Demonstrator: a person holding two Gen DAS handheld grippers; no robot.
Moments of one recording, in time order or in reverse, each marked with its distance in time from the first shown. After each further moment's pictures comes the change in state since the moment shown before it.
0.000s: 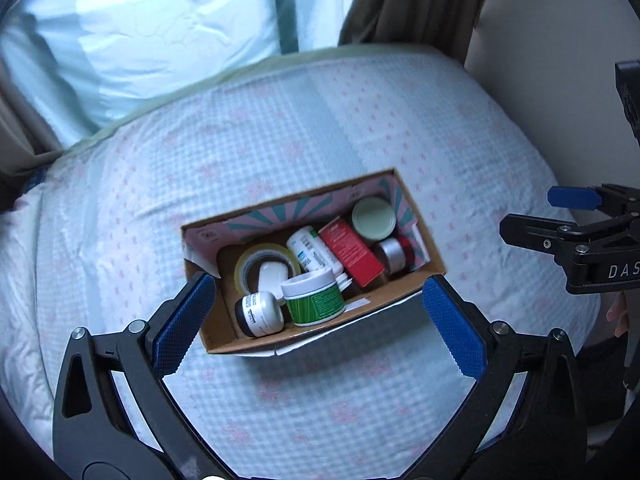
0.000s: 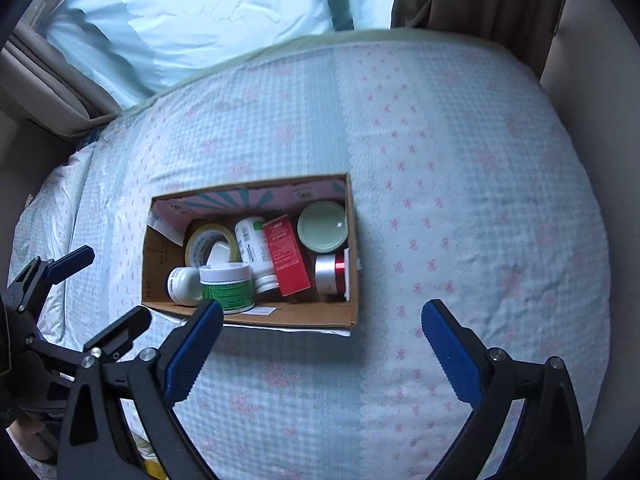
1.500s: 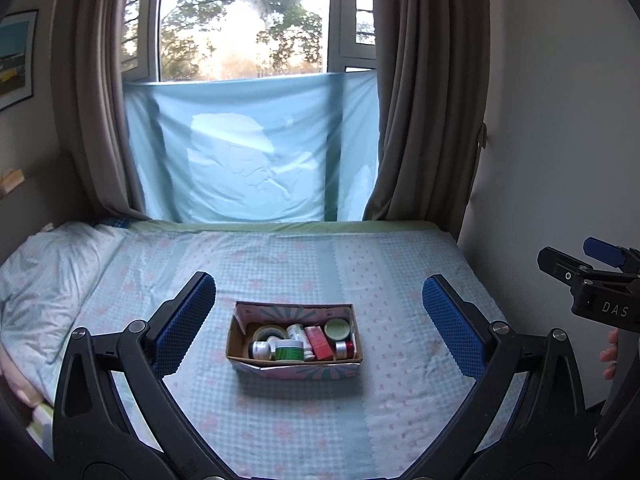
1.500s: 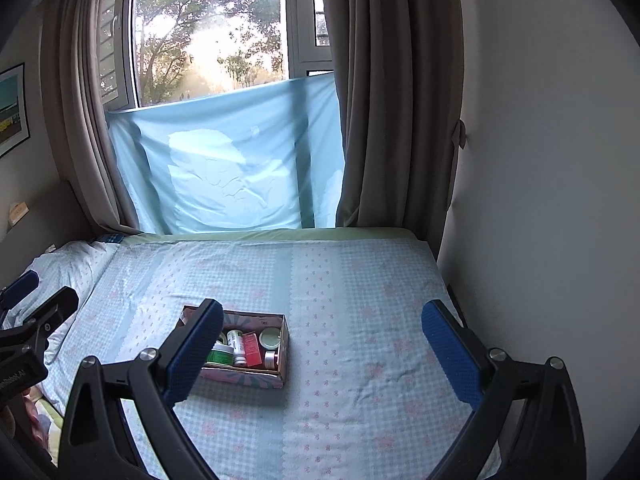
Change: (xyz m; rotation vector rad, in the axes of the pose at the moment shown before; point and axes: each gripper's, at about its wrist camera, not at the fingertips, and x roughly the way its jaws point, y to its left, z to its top) left arm -0.308 -0.119 -0.078 -0.207 -0.558 0.162; right arm -0.312 -0.039 -0.119 -0.086 -0.602 -0.120
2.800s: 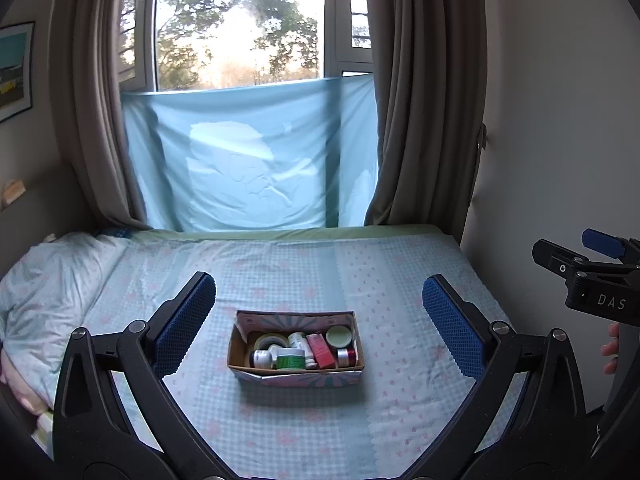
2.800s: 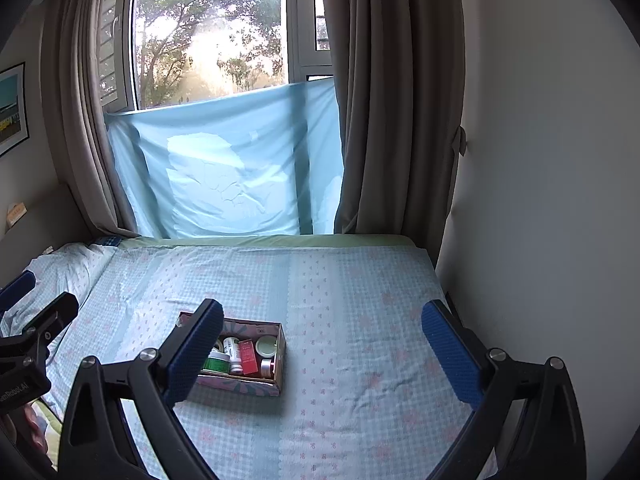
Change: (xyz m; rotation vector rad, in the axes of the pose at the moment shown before) left arm 0.003 -0.011 0.005 0.028 -0.018 0.011; right arm 0.004 -0.002 0.011 -0.002 -0.013 -0.005
